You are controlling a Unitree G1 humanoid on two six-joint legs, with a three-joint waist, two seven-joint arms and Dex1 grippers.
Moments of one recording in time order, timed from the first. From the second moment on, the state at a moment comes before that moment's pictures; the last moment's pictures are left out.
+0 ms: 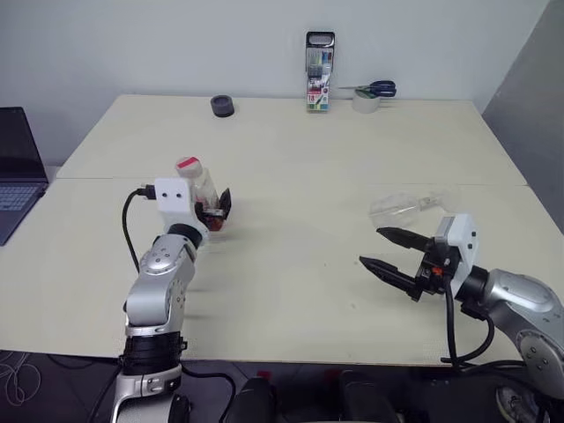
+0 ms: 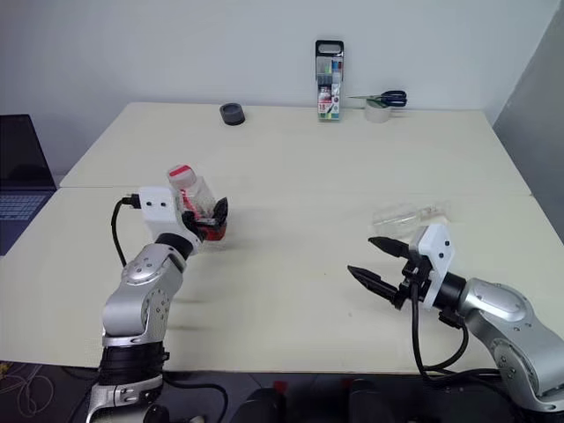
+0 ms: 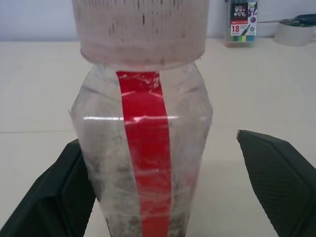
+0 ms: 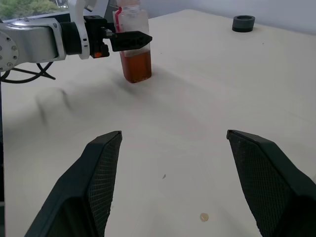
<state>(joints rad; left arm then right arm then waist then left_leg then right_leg) -0.37 0.29 0.18 -0.12 -0.21 0.48 -0.12 -0.03 -0.67 -0.13 -0.62 0.65 0.58 0.70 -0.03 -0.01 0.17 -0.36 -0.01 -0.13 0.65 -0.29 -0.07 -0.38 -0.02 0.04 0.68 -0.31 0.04</state>
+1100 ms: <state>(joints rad) -0.44 0.36 0.18 -0.08 -0.14 0.54 -0.13 -0.09 -0.66 -0.07 -0.59 0.61 0.58 0.69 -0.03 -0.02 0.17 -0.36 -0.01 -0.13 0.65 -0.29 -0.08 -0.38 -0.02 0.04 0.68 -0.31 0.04</state>
